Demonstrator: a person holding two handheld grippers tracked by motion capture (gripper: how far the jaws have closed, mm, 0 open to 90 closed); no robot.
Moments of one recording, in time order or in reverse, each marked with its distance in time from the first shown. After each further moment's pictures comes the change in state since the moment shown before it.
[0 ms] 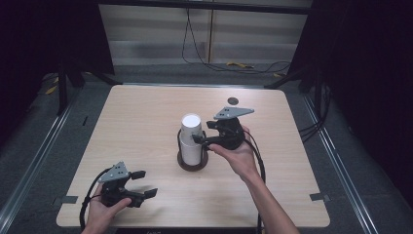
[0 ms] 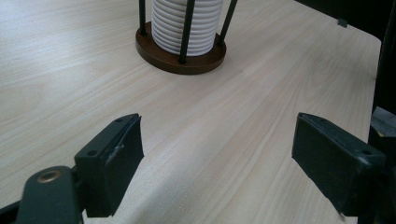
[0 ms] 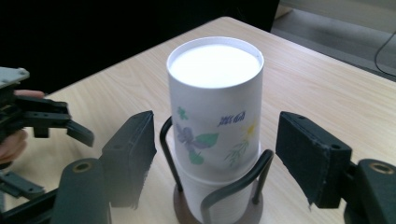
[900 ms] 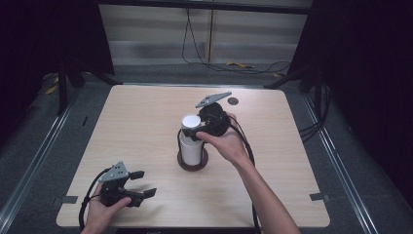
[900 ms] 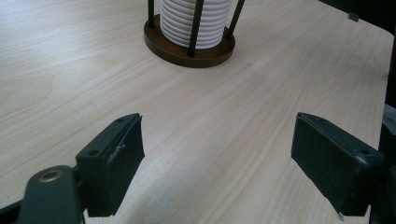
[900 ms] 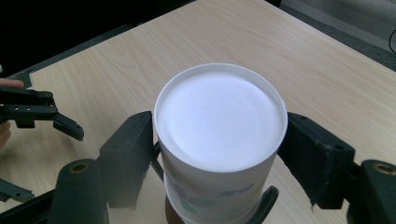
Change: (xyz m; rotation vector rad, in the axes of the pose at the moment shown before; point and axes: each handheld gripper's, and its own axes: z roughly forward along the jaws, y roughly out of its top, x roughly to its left) left arm 0.003 -0.003 0.000 0.015 0.023 -0.002; right arm -0.002 0.036 0.034 0.162 0.020 -0.051
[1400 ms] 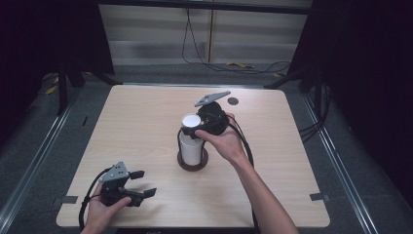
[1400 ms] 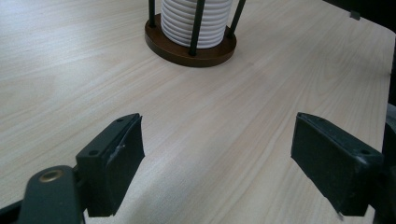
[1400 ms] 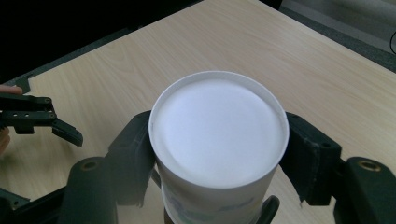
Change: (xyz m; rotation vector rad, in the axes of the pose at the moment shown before) left arm 0.002 -0.001 0.001 0.005 0.001 0.009; right arm -0.002 0.001 0.005 -0.014 0.003 0.008
